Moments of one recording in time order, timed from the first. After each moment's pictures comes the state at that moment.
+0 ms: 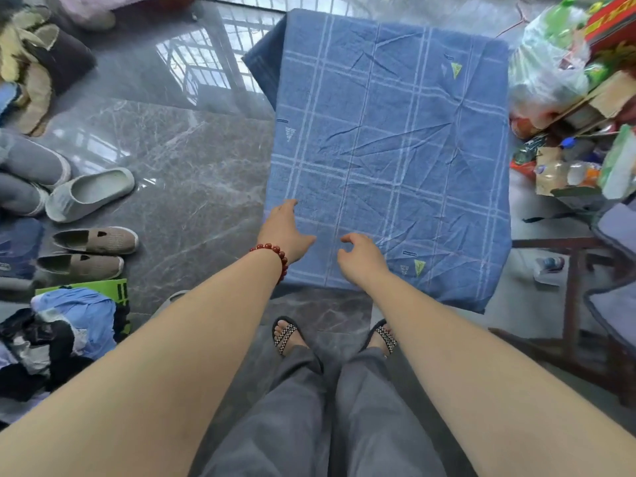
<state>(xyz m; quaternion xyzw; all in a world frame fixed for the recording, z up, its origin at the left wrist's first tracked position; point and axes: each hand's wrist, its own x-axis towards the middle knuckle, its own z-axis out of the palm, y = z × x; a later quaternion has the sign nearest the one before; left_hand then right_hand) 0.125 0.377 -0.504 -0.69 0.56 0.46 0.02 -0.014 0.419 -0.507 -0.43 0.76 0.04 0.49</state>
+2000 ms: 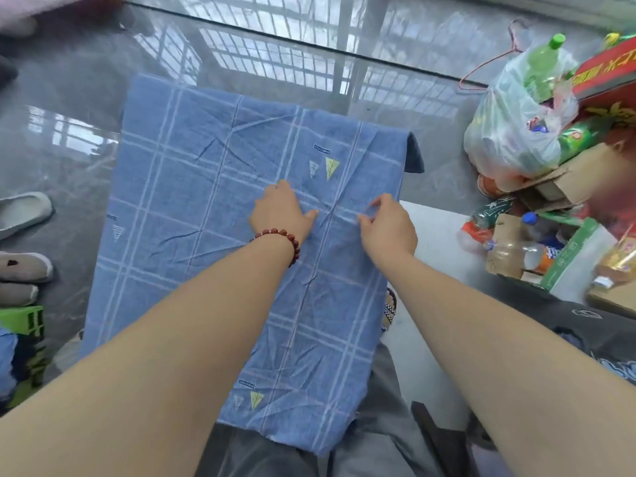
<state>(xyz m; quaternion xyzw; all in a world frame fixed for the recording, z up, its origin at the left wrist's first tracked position) -0.196 0.134 -0.551 -0.79 0.52 0.32 0.12 -0.351 0.151 -0.563 -0.48 0.80 0.02 0.35</state>
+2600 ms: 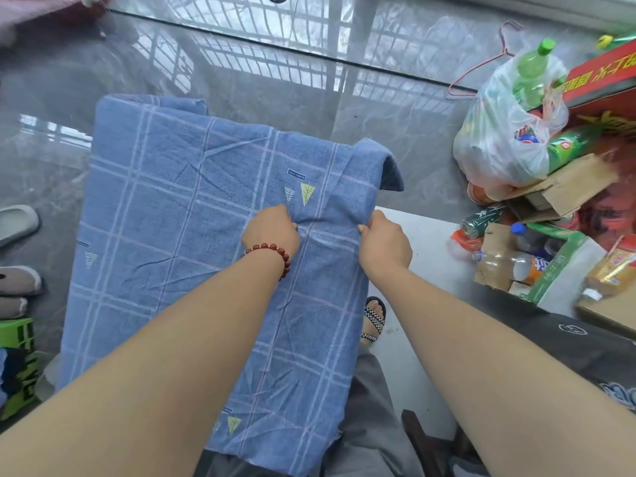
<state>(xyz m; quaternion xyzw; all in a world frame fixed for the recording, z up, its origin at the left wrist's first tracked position) -0.225 0.107 -0.567 -0.77 0.53 0.33 0.16 -0.385 0.124 -0.569 -0.50 0.78 0.09 0.36</state>
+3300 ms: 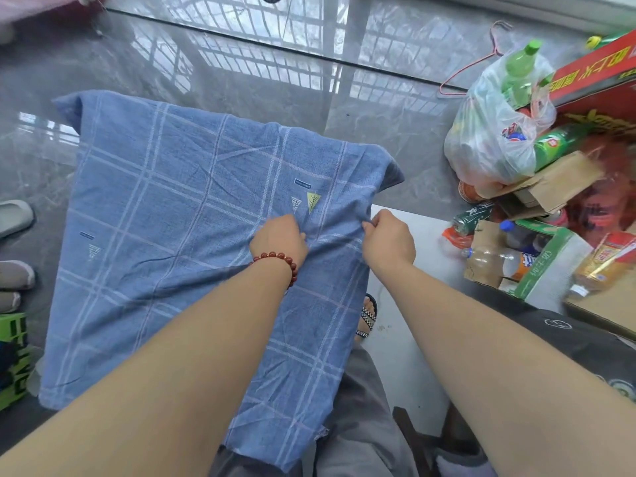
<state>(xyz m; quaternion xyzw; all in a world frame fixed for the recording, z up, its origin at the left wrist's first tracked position) -0.263 0.135 -0.556 -0.75 0.54 0.34 0.17 -0.420 0.136 -0.564 -0.46 0.80 0.07 0.38</state>
